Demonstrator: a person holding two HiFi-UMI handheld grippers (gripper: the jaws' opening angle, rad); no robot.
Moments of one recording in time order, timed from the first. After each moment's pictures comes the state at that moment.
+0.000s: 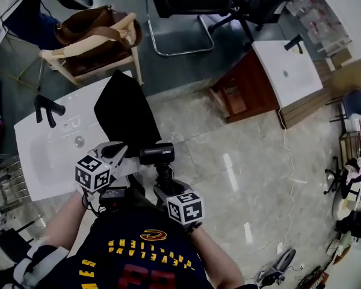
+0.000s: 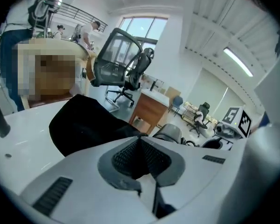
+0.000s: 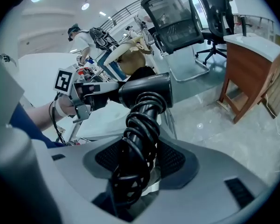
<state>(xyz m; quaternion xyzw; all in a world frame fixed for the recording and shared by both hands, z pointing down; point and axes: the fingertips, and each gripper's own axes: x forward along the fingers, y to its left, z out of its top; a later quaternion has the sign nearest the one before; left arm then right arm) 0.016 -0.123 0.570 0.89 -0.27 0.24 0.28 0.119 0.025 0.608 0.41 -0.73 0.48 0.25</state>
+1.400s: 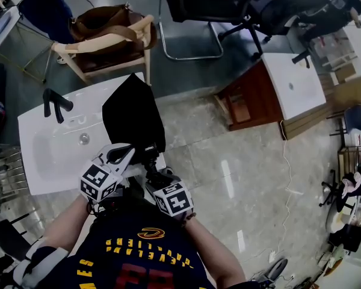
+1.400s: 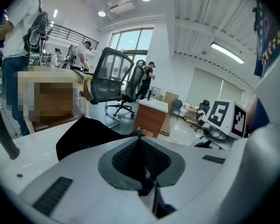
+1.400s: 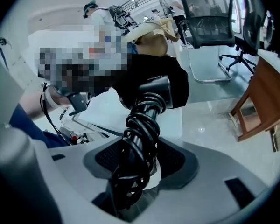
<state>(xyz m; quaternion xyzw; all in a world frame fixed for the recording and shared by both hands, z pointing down) 0.012 -0.121 0.532 0.92 -0.29 0.20 0.18 0.065 -0.002 0.618 0.32 -0.77 0.43 0.35</state>
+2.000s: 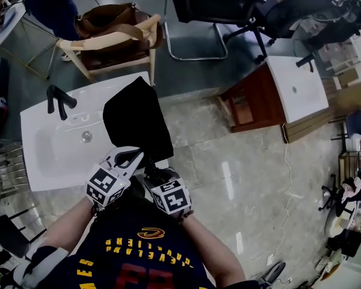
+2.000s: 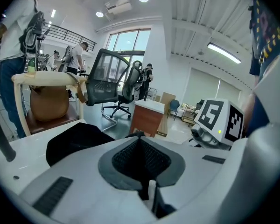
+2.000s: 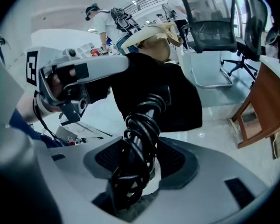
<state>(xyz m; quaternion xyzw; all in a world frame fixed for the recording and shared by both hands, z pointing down) 0.030 -0.106 0.520 0.93 -0.27 0.19 0.18 0.051 -0.020 0.613 0.33 -0.78 0.41 0.35</state>
